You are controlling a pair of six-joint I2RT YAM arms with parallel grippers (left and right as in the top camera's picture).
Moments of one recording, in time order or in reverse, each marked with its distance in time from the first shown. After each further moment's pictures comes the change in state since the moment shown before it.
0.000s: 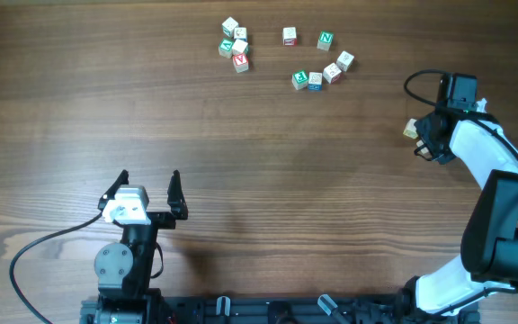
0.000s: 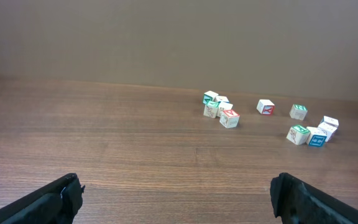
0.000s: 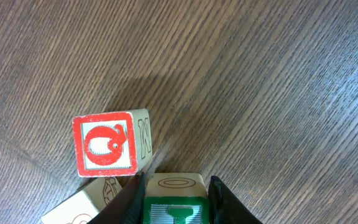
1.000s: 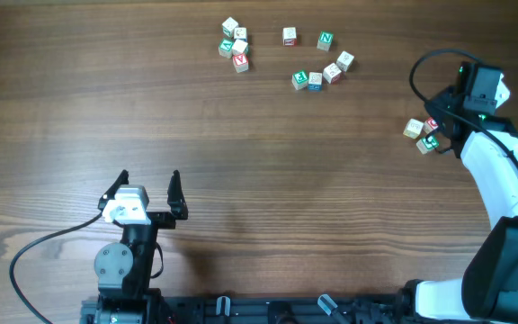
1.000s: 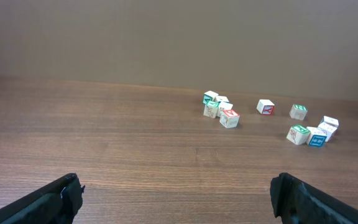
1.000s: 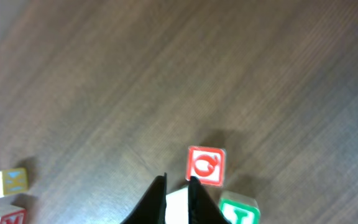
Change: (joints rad) left arm 0.000 0.000 0.000 0.000 0.000 0.000; right arm 0.000 -0.191 0.000 0.125 -0.051 -0.150
